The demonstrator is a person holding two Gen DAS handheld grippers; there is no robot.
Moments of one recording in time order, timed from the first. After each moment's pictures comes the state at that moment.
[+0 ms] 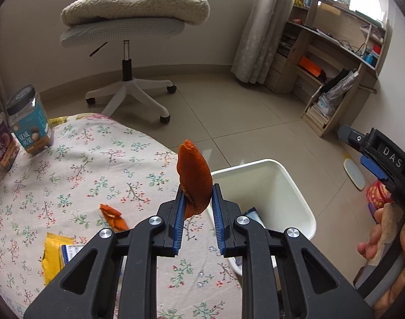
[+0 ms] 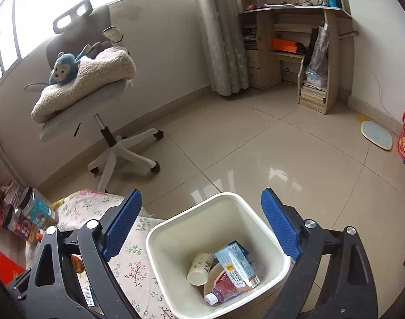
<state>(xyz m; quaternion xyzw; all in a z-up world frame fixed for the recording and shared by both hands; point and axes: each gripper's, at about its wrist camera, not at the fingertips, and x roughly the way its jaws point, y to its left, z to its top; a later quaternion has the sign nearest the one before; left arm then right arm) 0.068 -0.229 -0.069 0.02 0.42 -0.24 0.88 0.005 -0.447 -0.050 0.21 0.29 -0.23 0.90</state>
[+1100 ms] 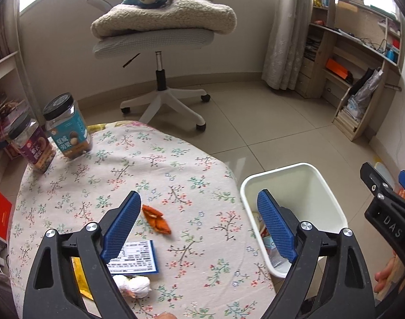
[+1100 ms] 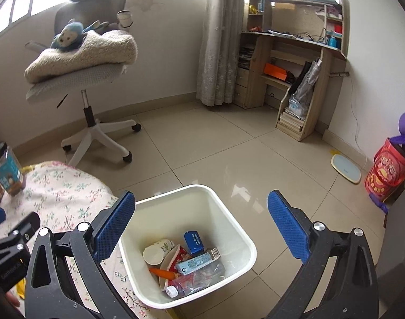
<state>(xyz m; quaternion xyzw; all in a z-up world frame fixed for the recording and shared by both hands) 0.059 -0.193 -0.066 0.06 0.39 -0.14 0.91 -0.007 -0.369 -0.063 0.04 0.31 -0.27 0.91</state>
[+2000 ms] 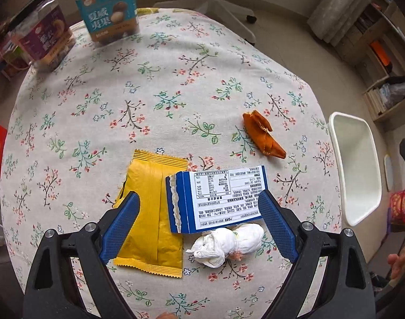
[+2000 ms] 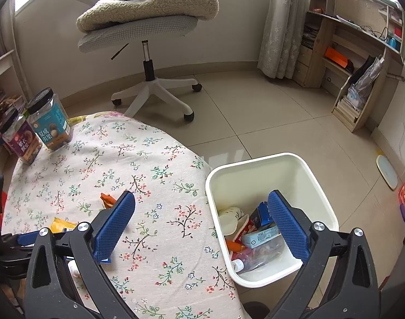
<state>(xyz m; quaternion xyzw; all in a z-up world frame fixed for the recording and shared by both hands) 0.109 -0.061 -0.160 0.02 0.60 -0.11 0.79 0.048 -0.282 -0.090 0.06 0.40 -0.14 0.90</state>
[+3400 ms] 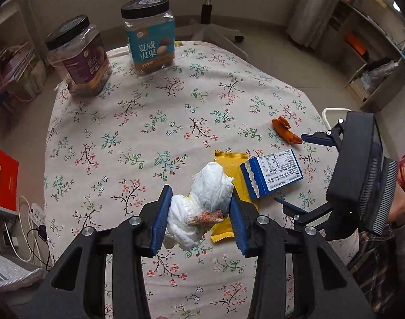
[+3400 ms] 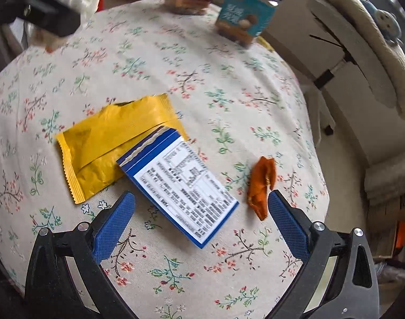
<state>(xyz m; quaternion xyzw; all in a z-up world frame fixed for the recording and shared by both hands) 0.076 0.056 -0.102 0.05 0.54 -0.15 0.82 0.078 -0.077 -0.194 -0.33 0.48 0.22 0.79</state>
